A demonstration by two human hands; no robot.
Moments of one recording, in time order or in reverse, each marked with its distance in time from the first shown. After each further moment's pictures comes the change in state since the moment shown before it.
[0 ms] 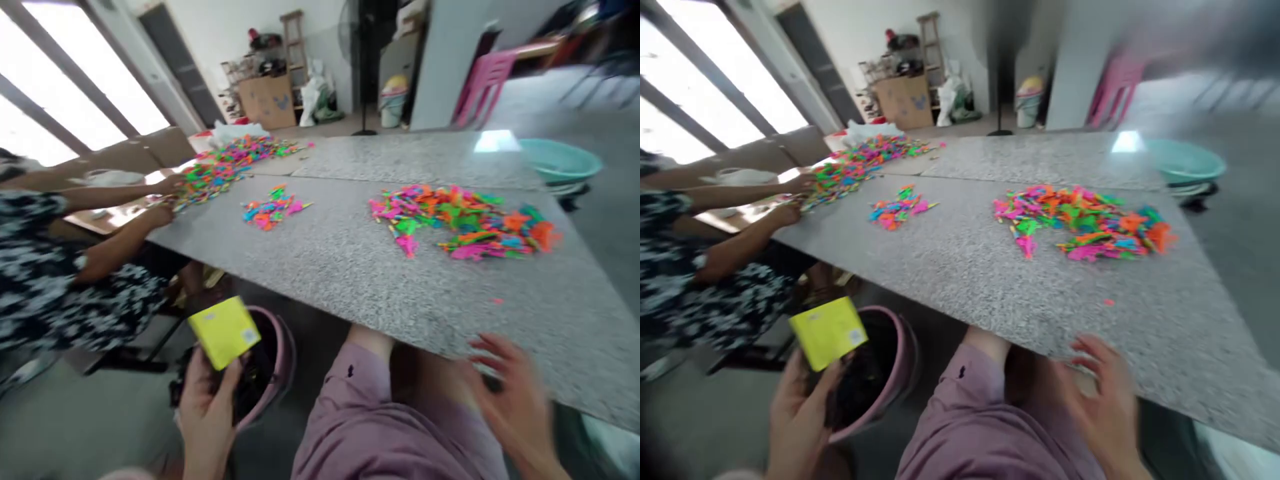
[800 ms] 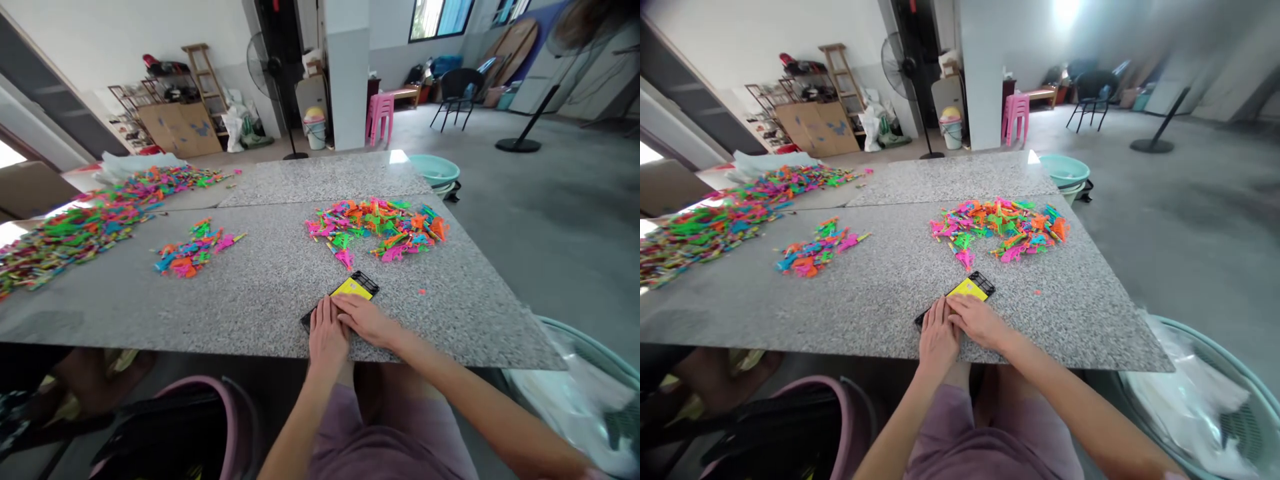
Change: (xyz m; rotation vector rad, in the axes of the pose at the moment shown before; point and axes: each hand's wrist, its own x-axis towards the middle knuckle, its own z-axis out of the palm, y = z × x) left_hand -0.042 -0.014 0.277 0.665 -0.687 0.860; right_hand 0.126 0.020 0.087 -0.325 -0.494 -0.551
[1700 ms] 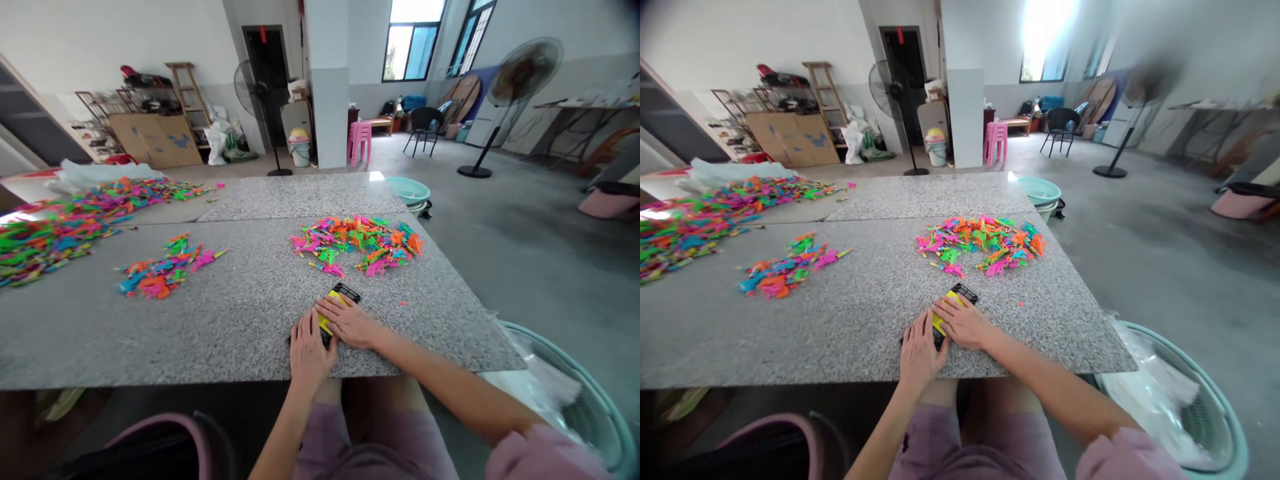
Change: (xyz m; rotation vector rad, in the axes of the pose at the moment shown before) left_hand 0.009 -0.019 -0.002 0.081 0.142 0.105; right_hand 0.021 0.019 -0.002 -0.362 -0.144 -0.026
